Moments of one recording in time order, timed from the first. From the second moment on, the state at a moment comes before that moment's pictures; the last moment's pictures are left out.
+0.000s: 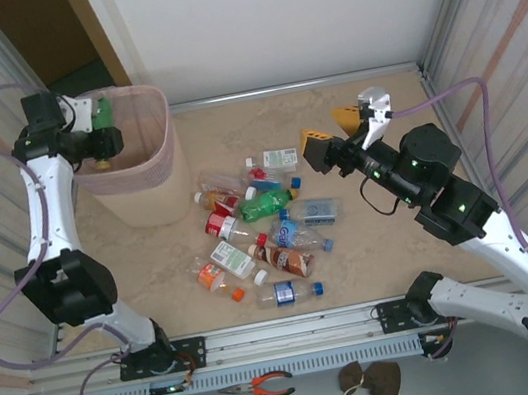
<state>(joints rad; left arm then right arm) 0.18 1.67 1.75 -0.93 0.22 0.21 0.72 0.84 1.12 -0.22 0.08 0.30</state>
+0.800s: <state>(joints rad) 0.18 1.77 1.68 -0.93 0.14 0.22 0.71 0.87 1.12 -0.25 0.07 0.31</state>
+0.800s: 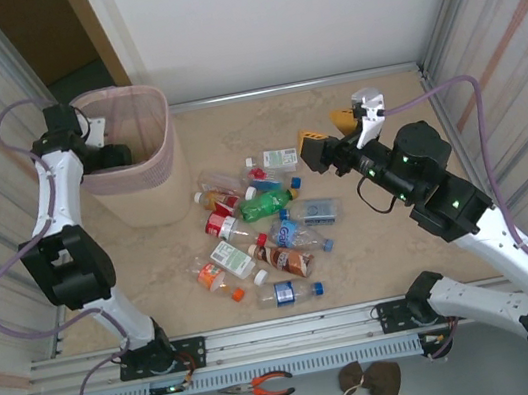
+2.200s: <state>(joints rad) 0.18 1.49 1.75 -0.86 0.58 0.05 0.87 0.93 0.93 -0.63 -0.12 -0.19</state>
